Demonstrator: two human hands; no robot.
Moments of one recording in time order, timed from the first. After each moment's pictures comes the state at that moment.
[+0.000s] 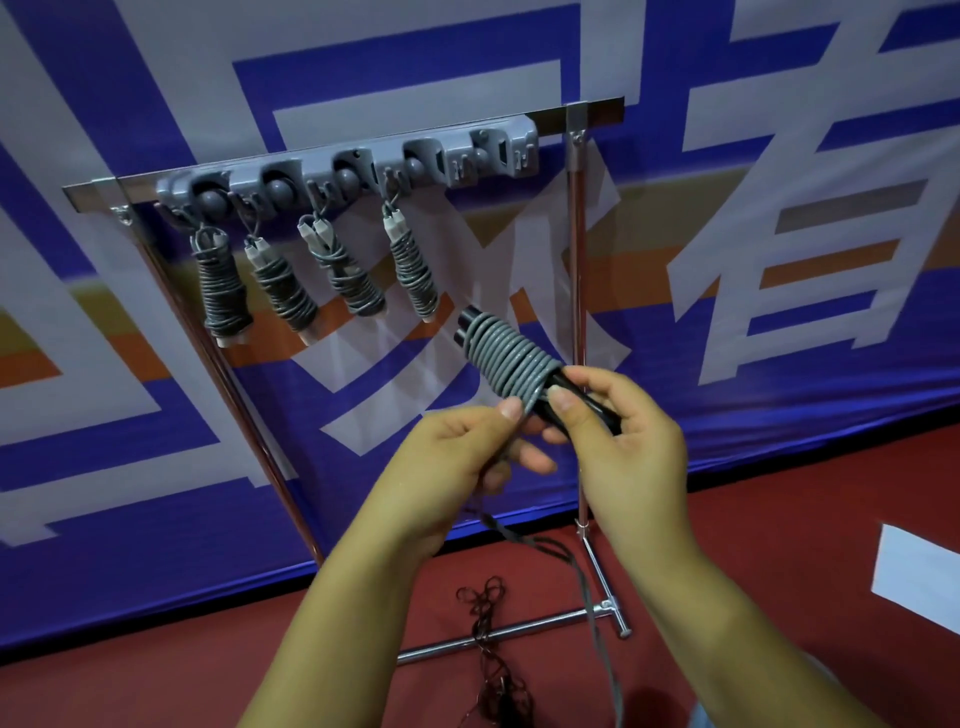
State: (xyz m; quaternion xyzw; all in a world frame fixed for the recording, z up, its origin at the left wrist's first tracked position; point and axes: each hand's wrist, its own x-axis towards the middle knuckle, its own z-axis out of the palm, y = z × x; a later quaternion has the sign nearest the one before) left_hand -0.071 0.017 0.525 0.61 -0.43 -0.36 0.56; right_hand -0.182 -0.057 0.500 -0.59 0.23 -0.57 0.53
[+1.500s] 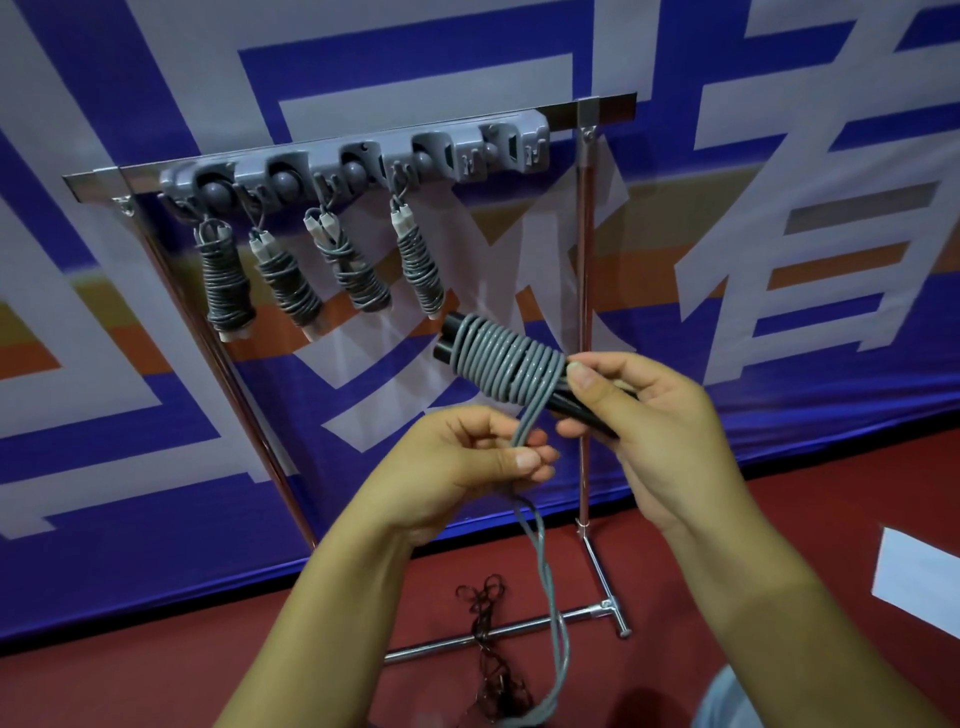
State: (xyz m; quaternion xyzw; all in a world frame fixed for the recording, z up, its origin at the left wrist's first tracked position) left_hand -0.051 0.015 0.518 0.54 -0.40 -0.46 0.59; right_hand -0.187 -0.074 0.522 -0.53 0.22 -0.47 0.67
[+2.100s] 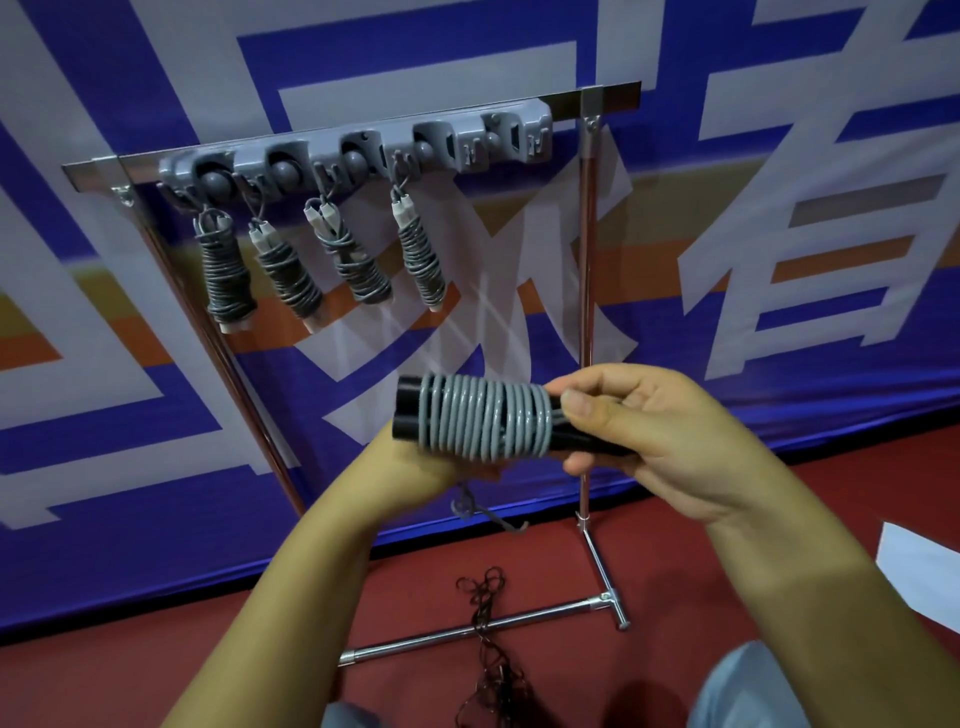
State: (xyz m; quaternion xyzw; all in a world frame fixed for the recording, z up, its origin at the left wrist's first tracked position) left_hand -0.029 0.024 0.525 0.67 -0.55 -0.25 0.43; right_hand -0.206 -0.078 0.533 -0.61 0.13 -0.28 0.73
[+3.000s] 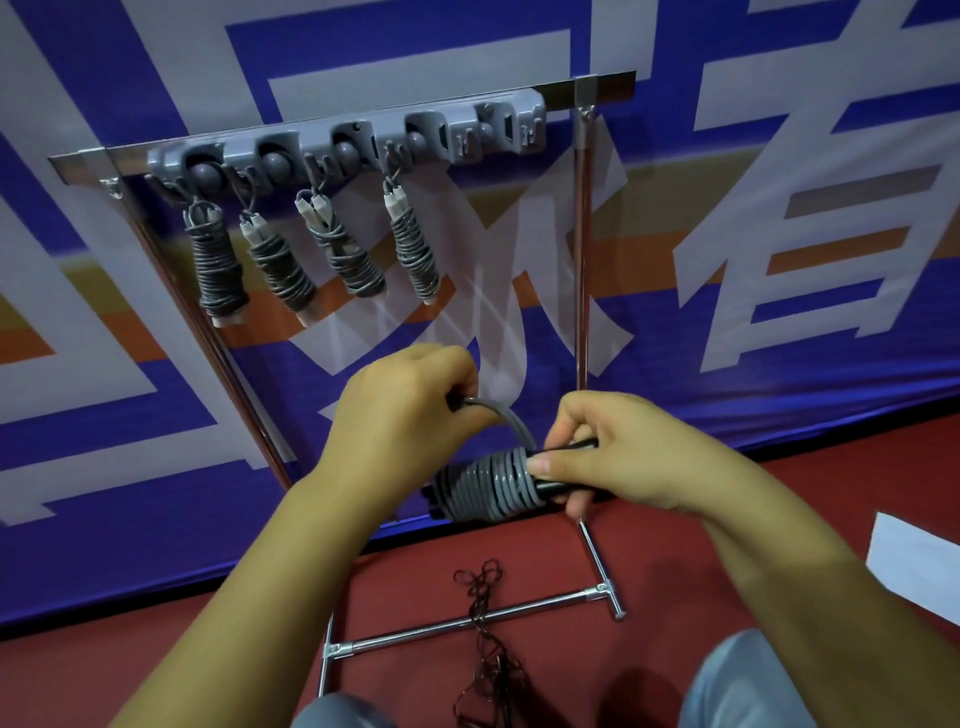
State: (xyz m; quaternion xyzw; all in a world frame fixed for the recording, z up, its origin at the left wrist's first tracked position) left_hand -0.036 0.023 0.541 0.69 -0.63 0.21 0.29; right_hand -0.203 -0.084 0.522 -0.83 0.26 -0.11 0.47
